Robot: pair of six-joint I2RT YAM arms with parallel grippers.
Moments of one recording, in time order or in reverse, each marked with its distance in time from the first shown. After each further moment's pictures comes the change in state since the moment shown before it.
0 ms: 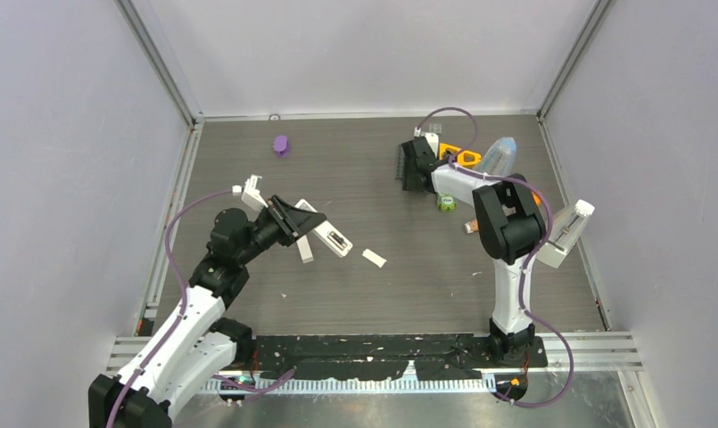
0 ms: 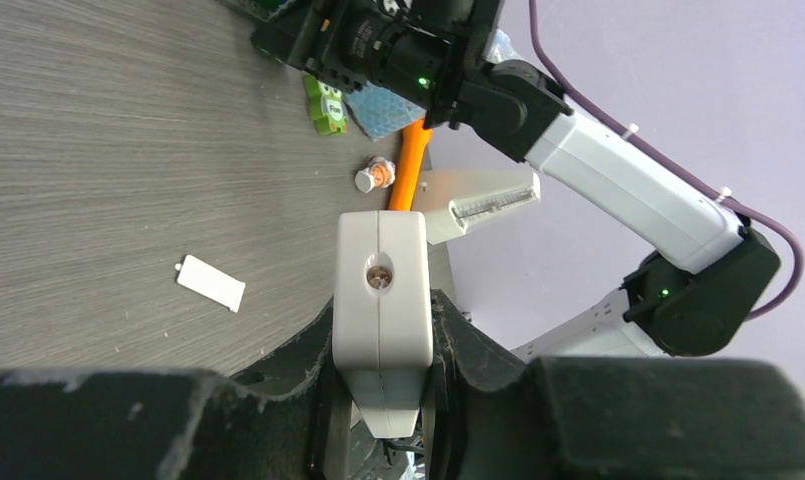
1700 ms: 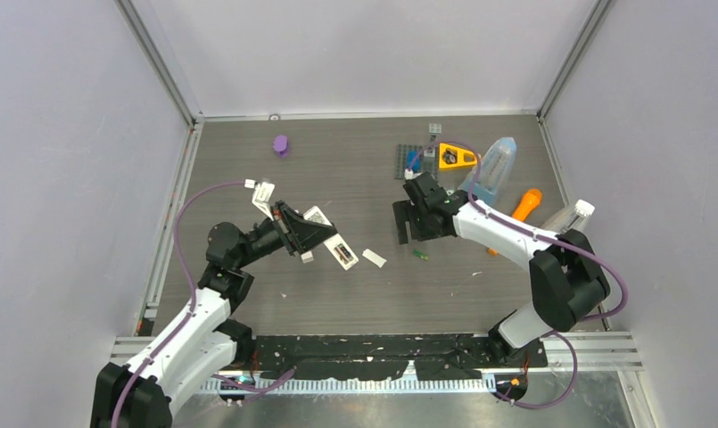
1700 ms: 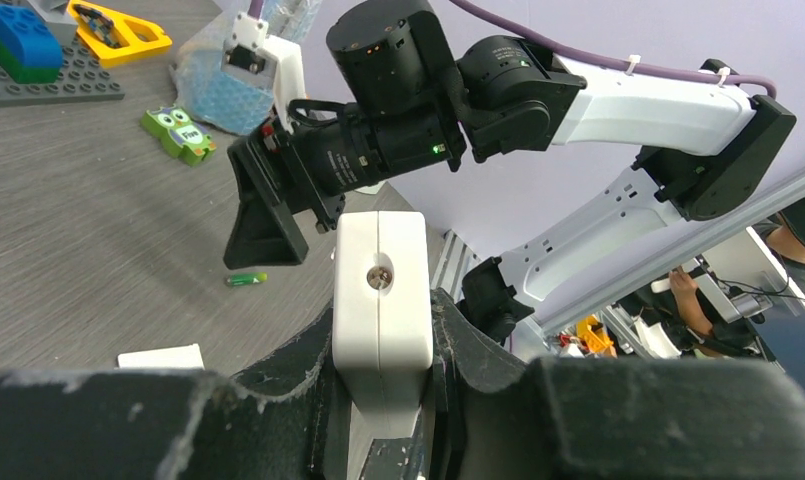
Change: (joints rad) left arm 0.000 0.031 -0.136 0.522 0.349 0.180; right arm 0.198 -0.566 -0.415 -0.323 -0.205 0.061
